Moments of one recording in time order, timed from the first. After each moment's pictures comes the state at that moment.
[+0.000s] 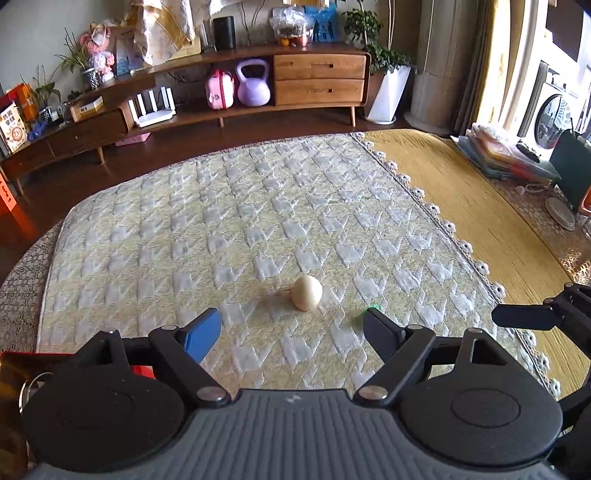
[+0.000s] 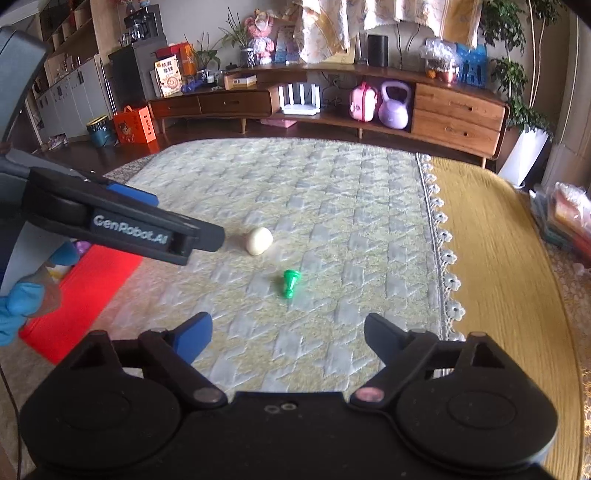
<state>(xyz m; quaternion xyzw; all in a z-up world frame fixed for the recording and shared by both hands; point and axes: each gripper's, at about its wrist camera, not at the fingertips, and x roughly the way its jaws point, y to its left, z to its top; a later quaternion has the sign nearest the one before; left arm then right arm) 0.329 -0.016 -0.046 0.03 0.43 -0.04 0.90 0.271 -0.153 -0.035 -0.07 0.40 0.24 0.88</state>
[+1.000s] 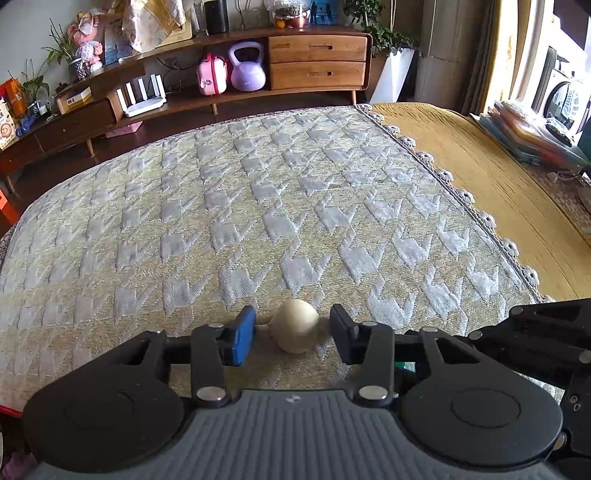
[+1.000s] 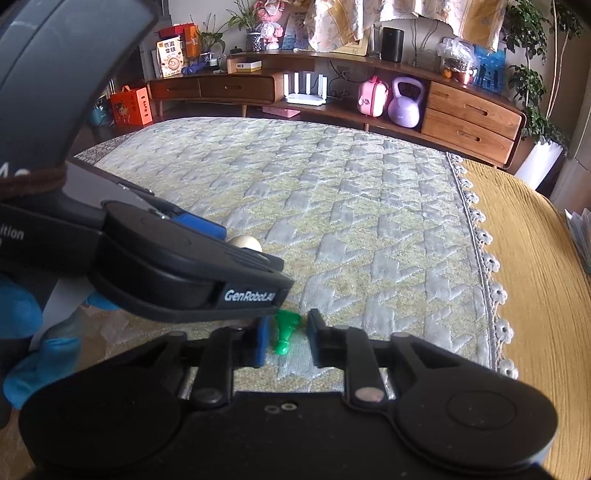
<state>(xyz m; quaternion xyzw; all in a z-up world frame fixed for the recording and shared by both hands) 0.382 -0.033 -0.108 0.04 0.44 -0.04 0.90 0.322 -0.111 -0.080 -0.10 0.40 0.24 0.88</state>
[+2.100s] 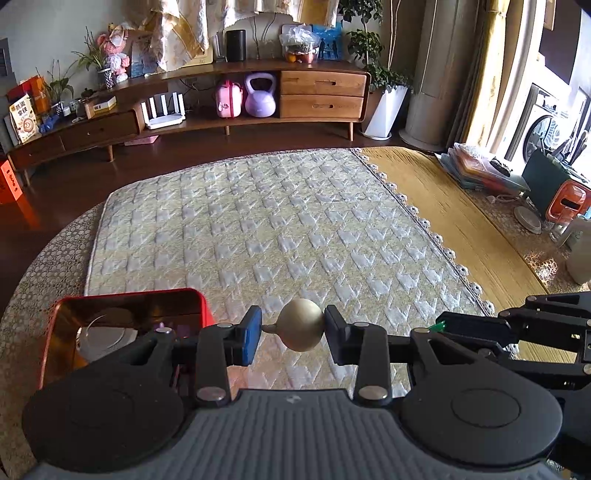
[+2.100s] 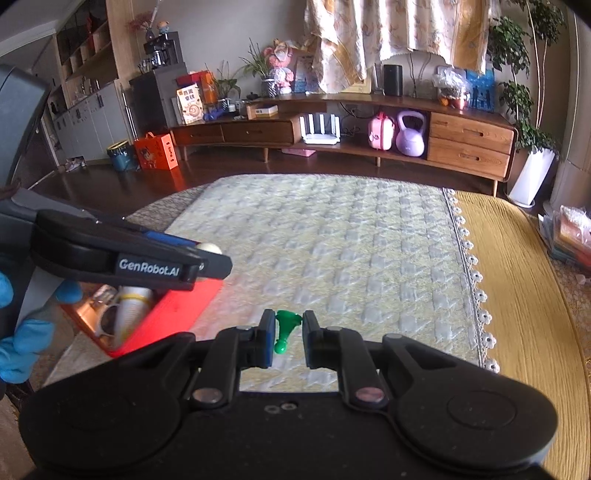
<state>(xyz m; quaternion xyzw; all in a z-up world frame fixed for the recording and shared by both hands) 0.222 0.032 0.014 0.00 0.41 -0.05 0.91 0.193 -0.111 0.027 -0.05 0.35 0.26 0.90</state>
